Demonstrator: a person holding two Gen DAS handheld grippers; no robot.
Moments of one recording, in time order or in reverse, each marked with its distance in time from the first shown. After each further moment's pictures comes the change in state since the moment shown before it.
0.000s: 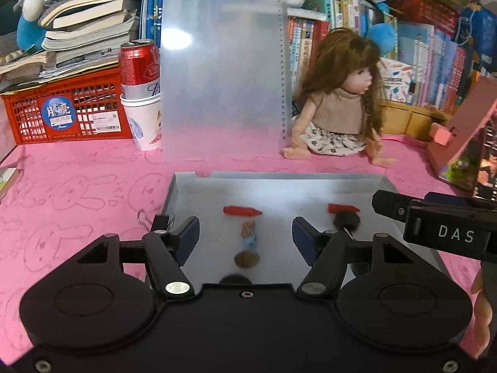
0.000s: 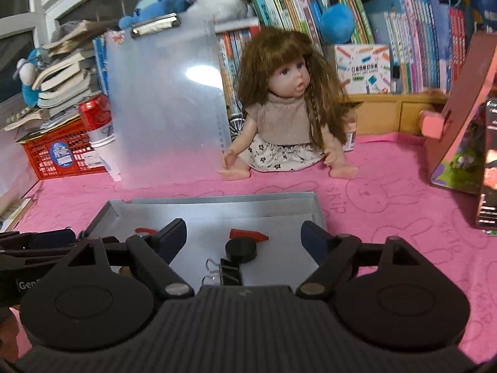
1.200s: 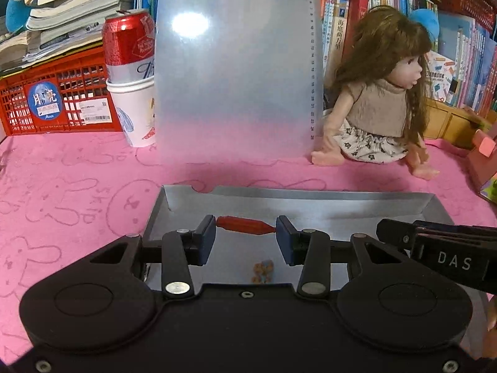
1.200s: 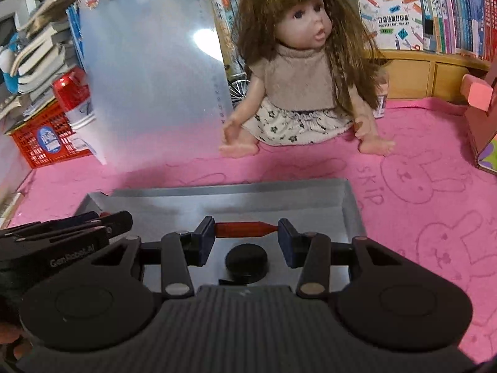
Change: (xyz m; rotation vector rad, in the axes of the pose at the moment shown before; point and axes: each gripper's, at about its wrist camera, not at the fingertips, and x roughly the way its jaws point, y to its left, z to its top) left arm 0.101 0.006 0.021 -0.039 0.051 0.066; right arm 0.087 -0.006 0.010 0.045 0.166 0.043
